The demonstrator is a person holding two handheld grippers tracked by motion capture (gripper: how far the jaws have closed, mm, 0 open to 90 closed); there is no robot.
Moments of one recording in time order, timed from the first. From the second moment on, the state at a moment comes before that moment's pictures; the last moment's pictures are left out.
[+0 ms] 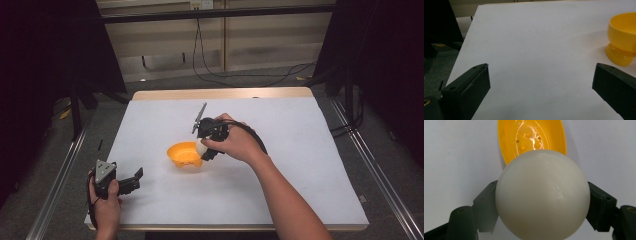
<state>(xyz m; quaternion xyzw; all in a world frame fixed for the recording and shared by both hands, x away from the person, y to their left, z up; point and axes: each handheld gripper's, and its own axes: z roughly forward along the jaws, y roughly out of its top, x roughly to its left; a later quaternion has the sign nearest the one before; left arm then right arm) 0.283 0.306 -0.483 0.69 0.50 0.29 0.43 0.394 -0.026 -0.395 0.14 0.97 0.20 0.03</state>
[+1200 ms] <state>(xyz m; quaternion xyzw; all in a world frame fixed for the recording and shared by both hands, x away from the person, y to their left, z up) 0.283 0.304 -0.483 0.69 0.50 0.30 0.43 0.407 0.020 -0.400 0.11 0.98 0.19 0.02</state>
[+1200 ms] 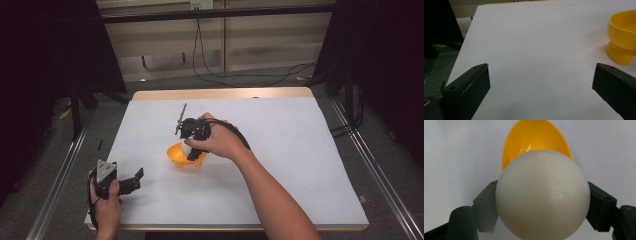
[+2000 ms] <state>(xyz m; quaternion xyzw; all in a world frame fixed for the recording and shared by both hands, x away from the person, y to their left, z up) 0.283 0.305 -0.483 0.69 0.50 0.29 0.43 0.409 0.035 -0.405 0.10 0.98 0.18 0.01</state>
